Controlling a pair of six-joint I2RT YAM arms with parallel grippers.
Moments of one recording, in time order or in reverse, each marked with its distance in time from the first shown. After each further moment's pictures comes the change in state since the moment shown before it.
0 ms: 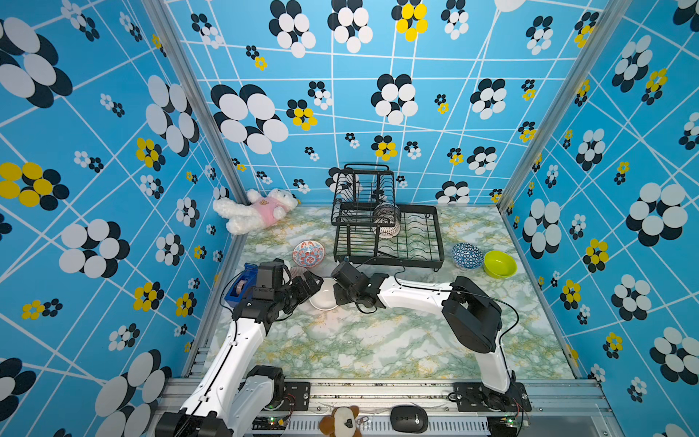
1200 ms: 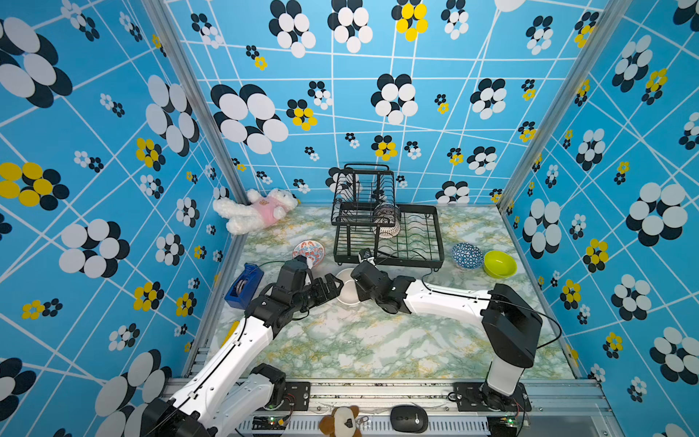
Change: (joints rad) left arm -0.315 0.024 0.058 0.028 -0.145 -0.052; right arm -0.026 -0.278 -0.252 0.039 0.295 -0.137
